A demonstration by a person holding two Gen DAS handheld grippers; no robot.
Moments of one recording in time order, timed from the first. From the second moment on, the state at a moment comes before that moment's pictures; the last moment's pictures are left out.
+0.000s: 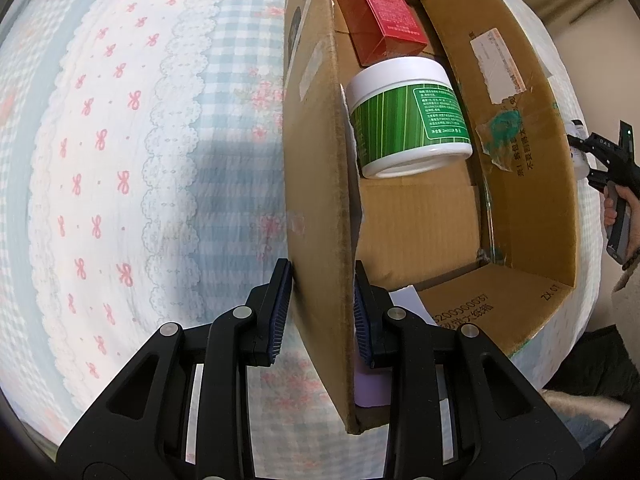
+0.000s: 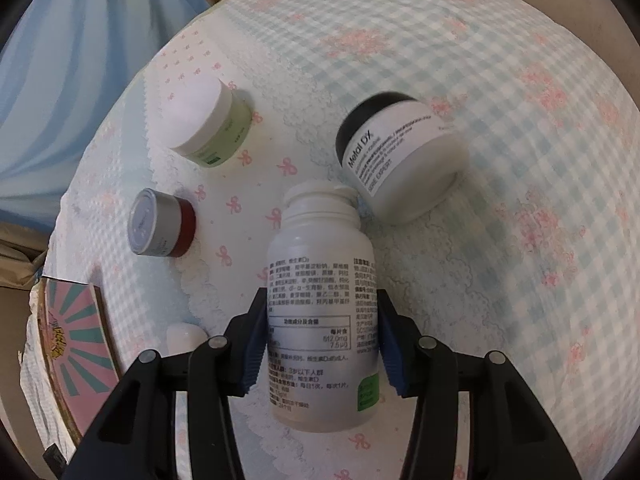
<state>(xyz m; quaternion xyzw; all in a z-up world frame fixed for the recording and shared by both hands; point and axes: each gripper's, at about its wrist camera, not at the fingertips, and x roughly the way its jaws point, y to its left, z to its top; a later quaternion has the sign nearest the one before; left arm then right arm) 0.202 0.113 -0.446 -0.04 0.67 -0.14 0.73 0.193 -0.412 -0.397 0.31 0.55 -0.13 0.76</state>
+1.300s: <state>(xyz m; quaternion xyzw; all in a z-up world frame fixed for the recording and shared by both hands) 0.220 0.129 -0.449 -0.04 0.68 -0.18 0.71 0.255 -0.109 -0.289 0.32 0.53 0.04 0.78</state>
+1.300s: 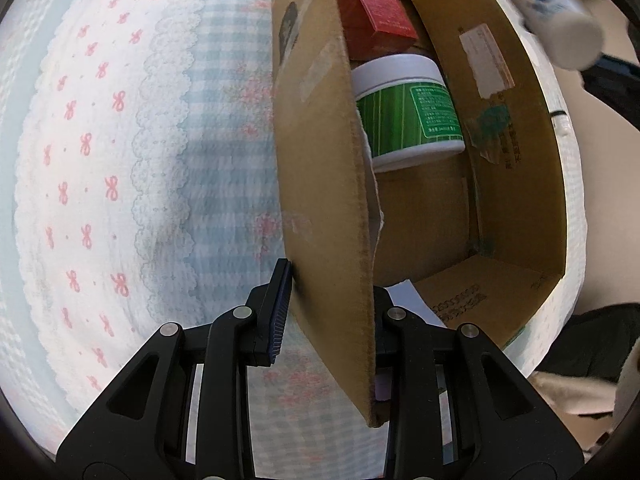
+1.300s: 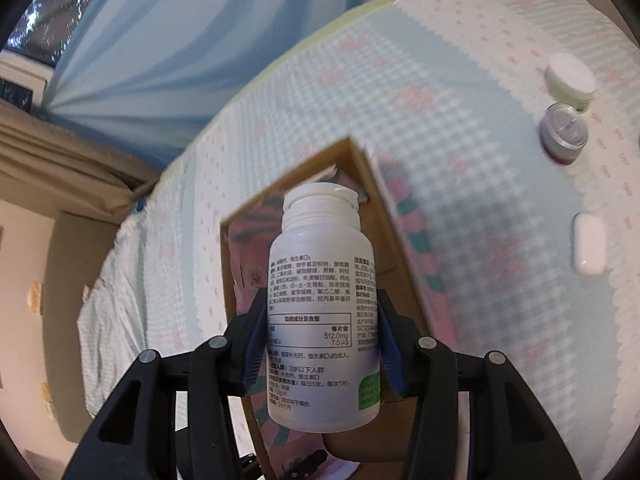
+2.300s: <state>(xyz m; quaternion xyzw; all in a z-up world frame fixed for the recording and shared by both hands) 0.217 0.121 -0.447 -0.03 0.68 -0.19 0.71 0.243 -0.090 -0.290 0.22 0.56 0.00 0.80</state>
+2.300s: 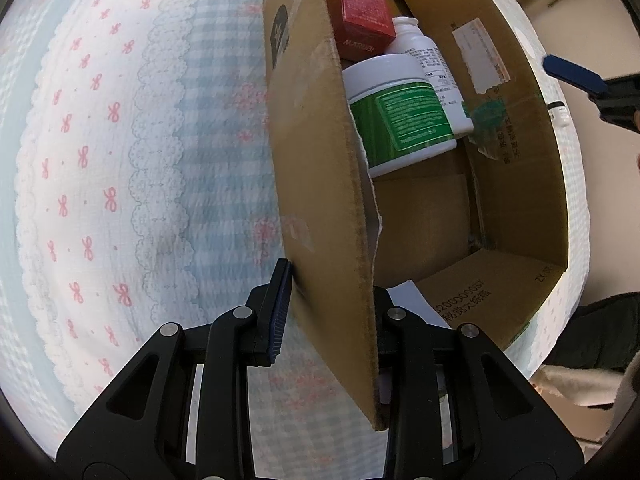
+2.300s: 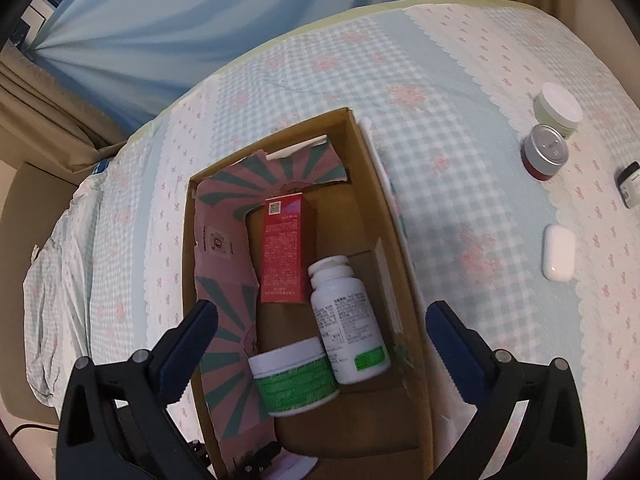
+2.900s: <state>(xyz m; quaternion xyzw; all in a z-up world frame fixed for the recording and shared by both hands) 0.215 0.120 -0.434 -0.01 0.67 -0.18 0.72 0.201 -0.171 -0.214 0.27 0.55 -0.01 0.79</state>
